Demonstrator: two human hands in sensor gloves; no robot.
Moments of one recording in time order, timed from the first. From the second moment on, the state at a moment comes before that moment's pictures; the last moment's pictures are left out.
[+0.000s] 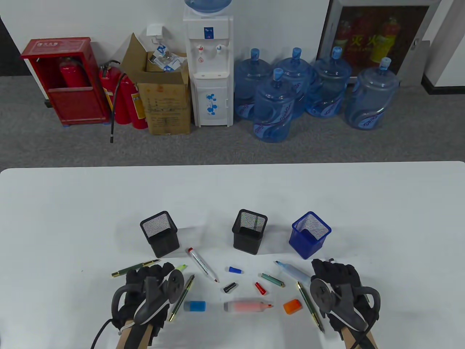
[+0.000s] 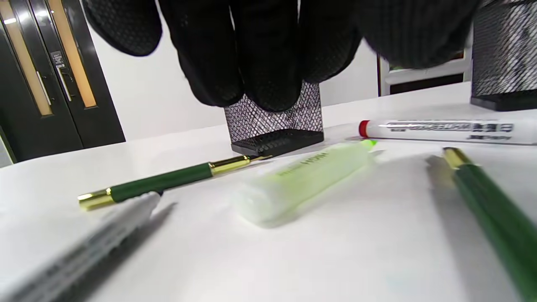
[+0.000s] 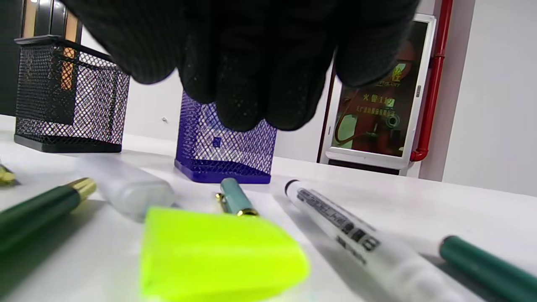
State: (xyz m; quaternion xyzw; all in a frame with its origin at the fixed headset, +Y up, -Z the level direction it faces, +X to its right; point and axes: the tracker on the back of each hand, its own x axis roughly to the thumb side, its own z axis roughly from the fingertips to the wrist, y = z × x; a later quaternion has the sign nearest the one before) left_hand -0.201 -0.725 -0.284 -0.01 0.03 -0.10 0.99; right_hand 0.206 -0.739 -0.272 -0.02 0.13 -0.99 0.06
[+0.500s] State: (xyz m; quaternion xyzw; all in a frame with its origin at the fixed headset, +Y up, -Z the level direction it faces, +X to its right) left_hand -0.182 -0.759 -0.319 -0.10 0.06 -0.26 0.96; right_hand 0.204 -0.739 -0.273 -0.03 0.13 -0.99 0.05
